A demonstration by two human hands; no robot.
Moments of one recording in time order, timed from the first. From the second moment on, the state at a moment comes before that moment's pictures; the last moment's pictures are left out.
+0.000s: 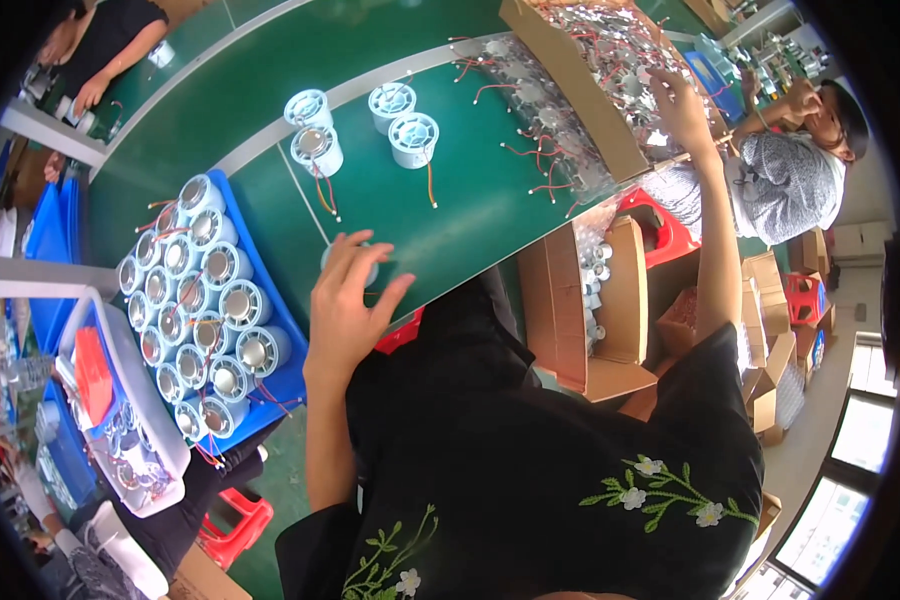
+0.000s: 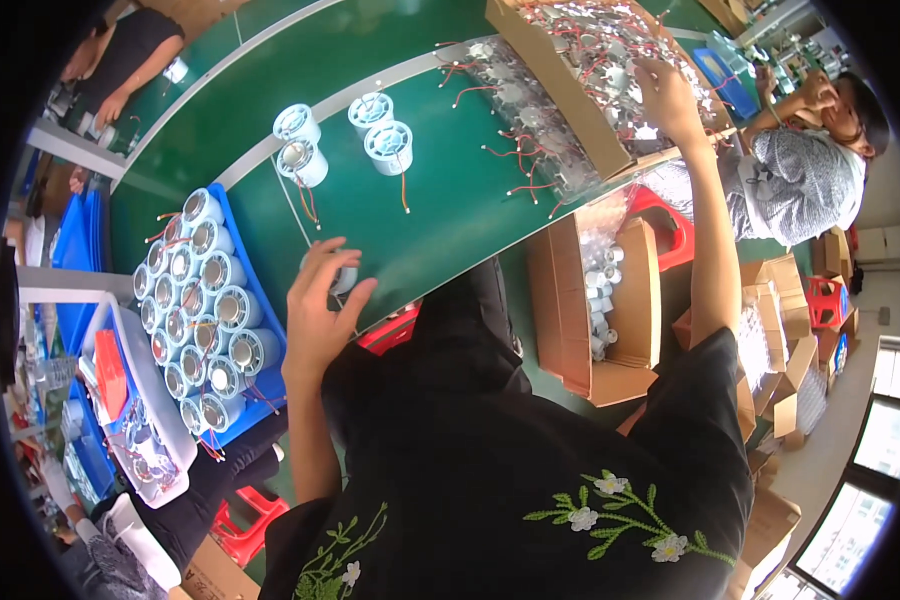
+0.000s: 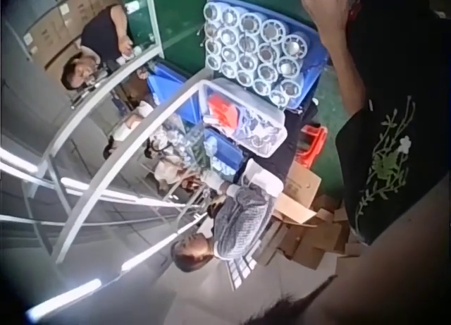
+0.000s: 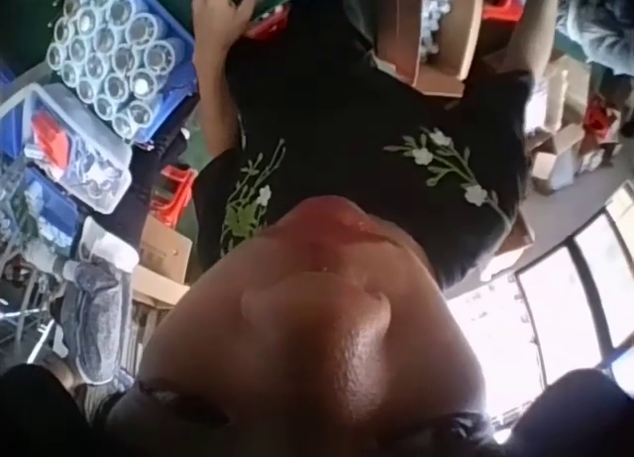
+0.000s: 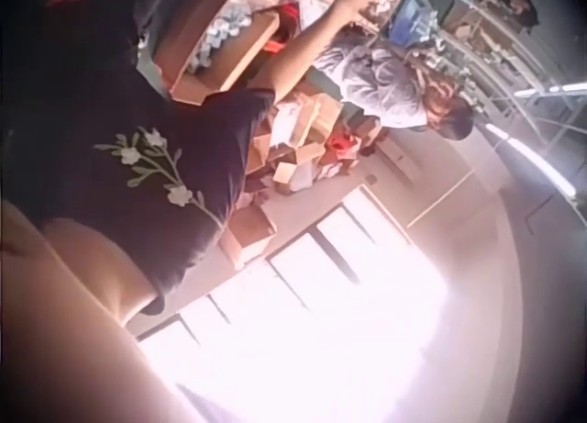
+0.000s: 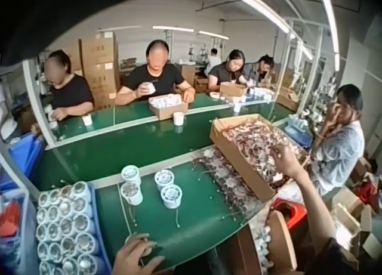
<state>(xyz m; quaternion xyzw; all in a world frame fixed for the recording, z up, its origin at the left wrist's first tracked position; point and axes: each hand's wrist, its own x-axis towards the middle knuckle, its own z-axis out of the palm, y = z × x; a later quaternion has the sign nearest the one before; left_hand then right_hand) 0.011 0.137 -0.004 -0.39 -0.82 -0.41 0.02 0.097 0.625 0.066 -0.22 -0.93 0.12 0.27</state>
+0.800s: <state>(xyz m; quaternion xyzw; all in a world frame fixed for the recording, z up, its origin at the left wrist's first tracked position) 0.051 0.106 -0.034 -0.24 -0.82 -0.51 0.09 0.086 0.642 0.091 -0.17 -0.94 -0.04 0.29</state>
